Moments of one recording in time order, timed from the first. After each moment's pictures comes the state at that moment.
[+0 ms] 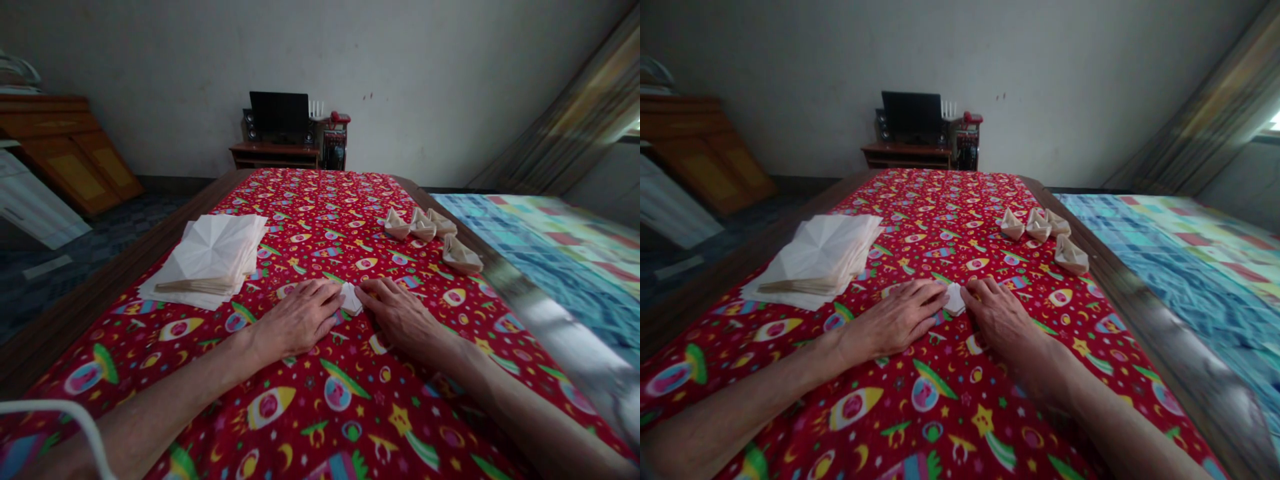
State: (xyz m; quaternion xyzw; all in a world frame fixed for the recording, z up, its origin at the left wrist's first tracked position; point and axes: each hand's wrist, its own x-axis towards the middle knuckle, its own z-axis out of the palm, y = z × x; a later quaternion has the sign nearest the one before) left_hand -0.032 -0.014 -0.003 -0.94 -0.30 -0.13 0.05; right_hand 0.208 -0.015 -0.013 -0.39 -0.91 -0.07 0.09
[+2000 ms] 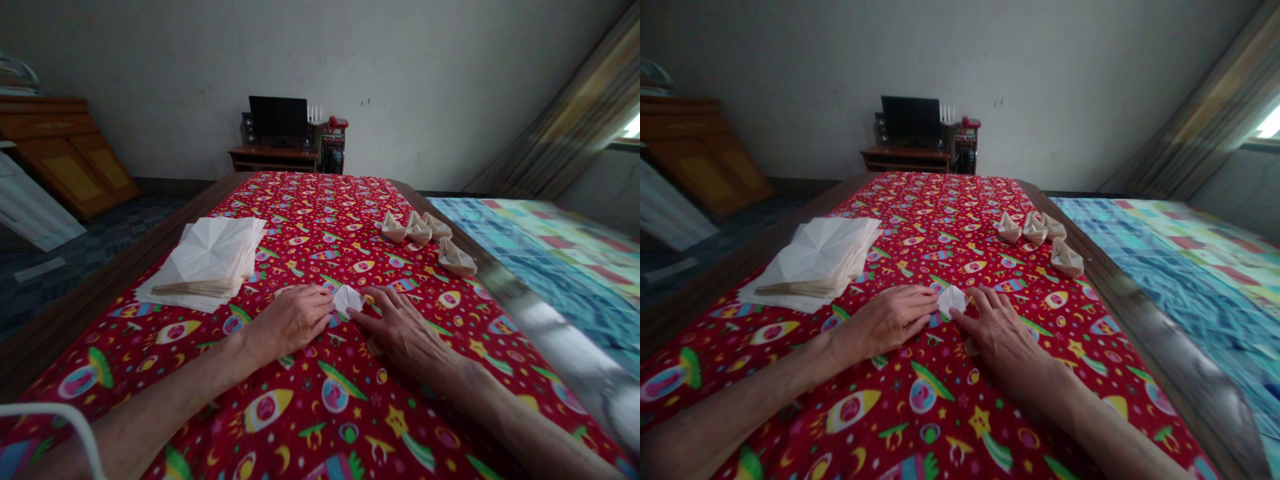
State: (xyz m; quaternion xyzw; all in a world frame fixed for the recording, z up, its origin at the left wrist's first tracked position) left_hand -0.038 -0.009 -0.005 -0.94 -0.27 -0.21 0.02; right_hand 0.204 -0.040 -0.008 -0.39 -0.91 -0.08 0.10
